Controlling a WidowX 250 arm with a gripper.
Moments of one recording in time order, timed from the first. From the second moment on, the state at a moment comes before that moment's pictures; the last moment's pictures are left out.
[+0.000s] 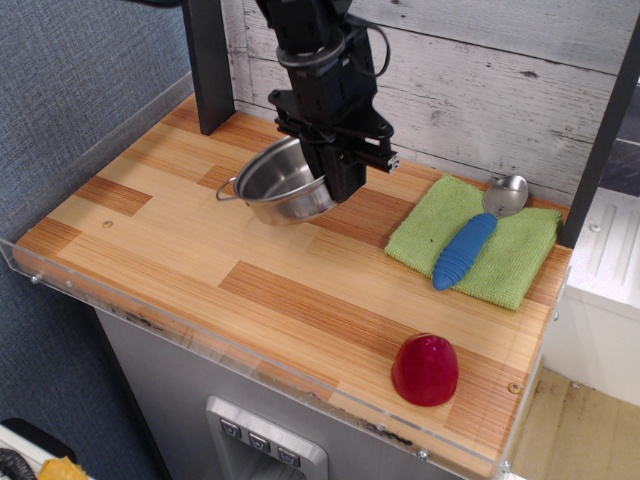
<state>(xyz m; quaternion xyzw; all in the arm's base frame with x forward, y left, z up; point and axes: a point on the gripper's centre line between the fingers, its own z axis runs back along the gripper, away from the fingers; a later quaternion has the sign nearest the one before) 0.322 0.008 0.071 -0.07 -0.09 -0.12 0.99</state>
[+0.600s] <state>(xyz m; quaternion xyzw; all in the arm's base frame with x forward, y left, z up) 0.350 0.031 0.047 -0.08 -0.10 -0.10 0.99</state>
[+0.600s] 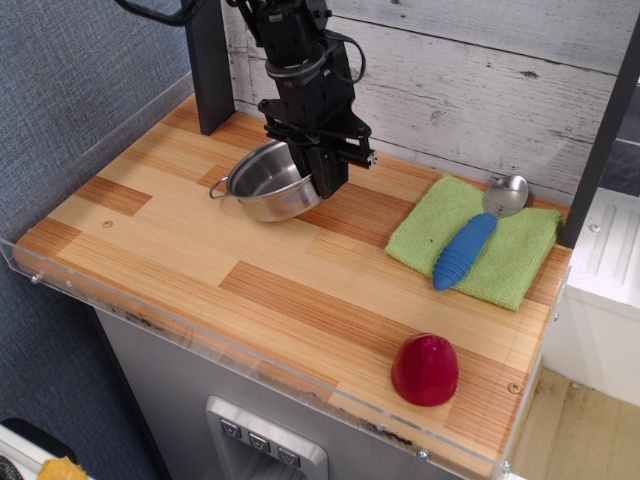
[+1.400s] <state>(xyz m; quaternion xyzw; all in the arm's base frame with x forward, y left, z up) 0.377 0.017 0.039 -0.10 -0.12 -0.10 0.98</state>
